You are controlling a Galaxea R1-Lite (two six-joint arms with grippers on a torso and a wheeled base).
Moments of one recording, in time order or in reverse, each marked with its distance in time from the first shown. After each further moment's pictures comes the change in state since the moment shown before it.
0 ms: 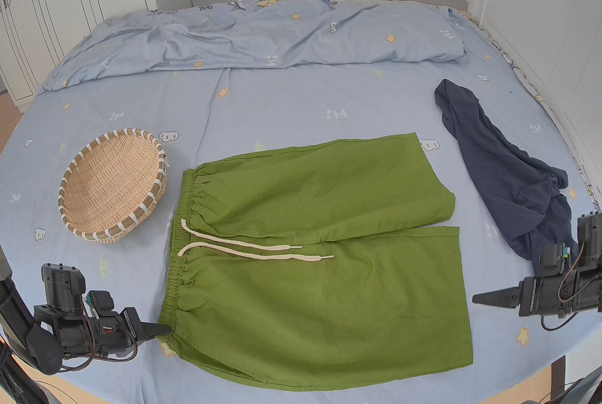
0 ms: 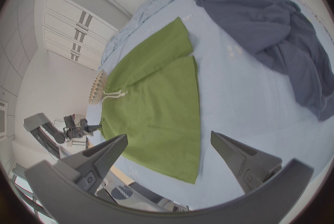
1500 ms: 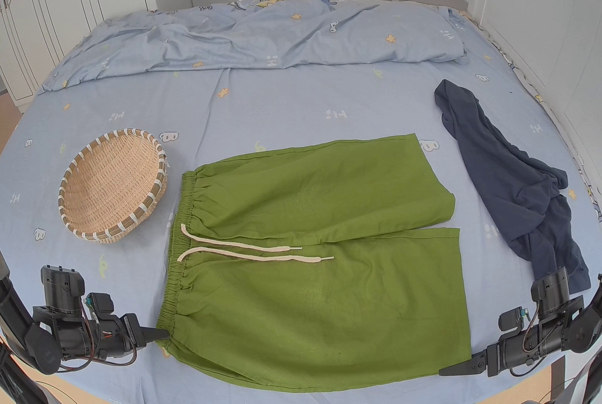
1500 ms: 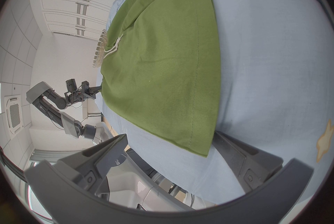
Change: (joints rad) left arm 0.016 -0.013 0.000 0.055 0.000 0.124; right arm 0.075 0.423 0.307 -0.406 0.166 -0.141
